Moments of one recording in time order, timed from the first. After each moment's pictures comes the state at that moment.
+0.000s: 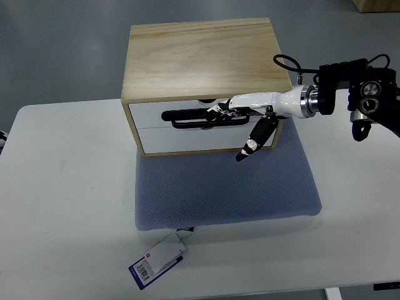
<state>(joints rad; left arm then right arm) 0.01 0.00 -0.07 -0.16 0.01 -0.02 0.08 0.94 -0.52 0.62 1.35 -1.11 0.61 -0.13</state>
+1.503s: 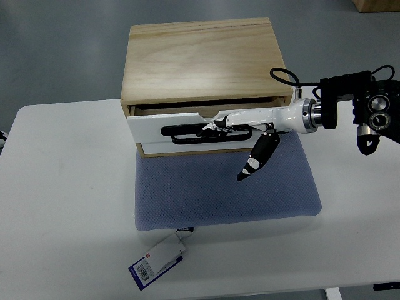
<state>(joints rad) 0.01 0.00 -0.07 -0.16 0.01 -0.02 0.08 0.91 -0.59 0.60 1.52 -1.09 0.61 -0.13</state>
